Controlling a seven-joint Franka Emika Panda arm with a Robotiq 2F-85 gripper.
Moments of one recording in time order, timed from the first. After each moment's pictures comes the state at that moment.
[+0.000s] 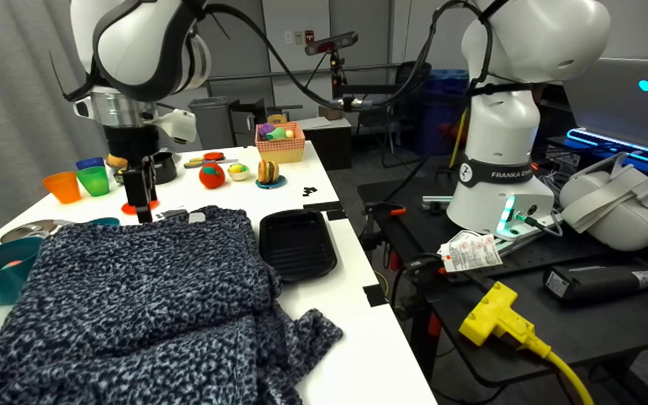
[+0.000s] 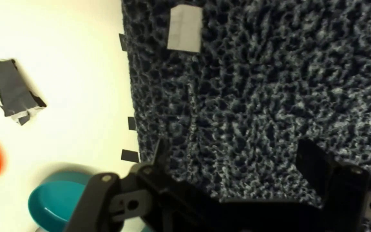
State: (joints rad) arm -0.11 0.53 -0.01 -1.85 0.06 2.51 -0.38
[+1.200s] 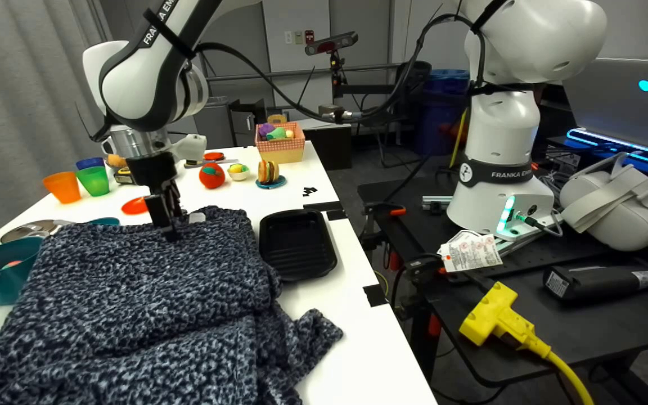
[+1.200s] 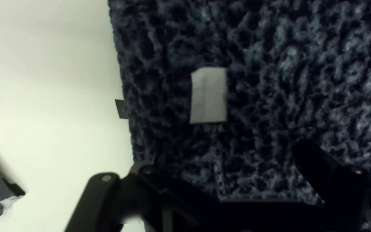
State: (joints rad) arm -0.17 0.68 0.01 -1.73 0.07 2.35 -0.35
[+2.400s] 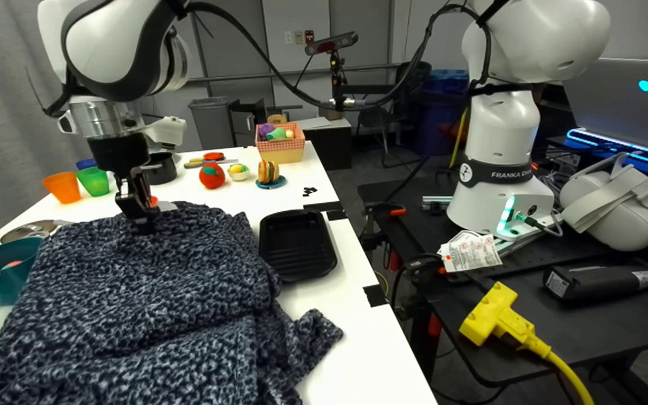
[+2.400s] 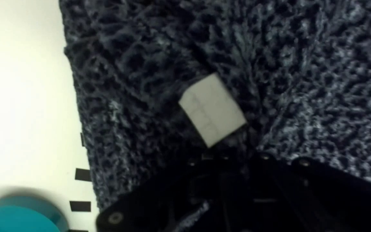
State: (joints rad) arm -0.10 0.57 0.05 -1.76 0.06 2.34 -0.31
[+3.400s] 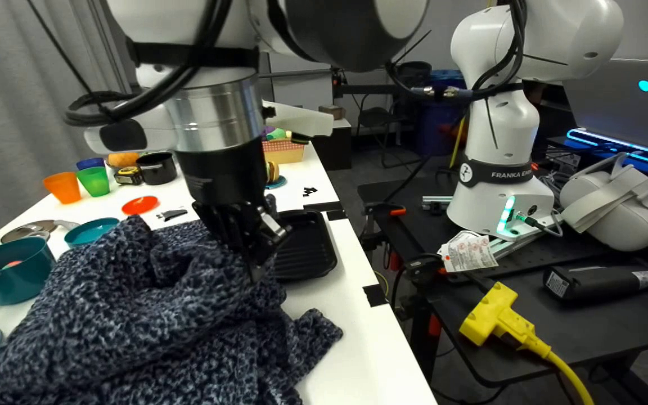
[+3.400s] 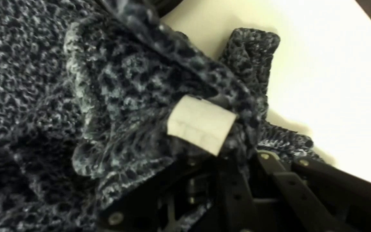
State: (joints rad) arm 0.20 0.11 0.21 -2.34 -0.20 2.41 -0.23
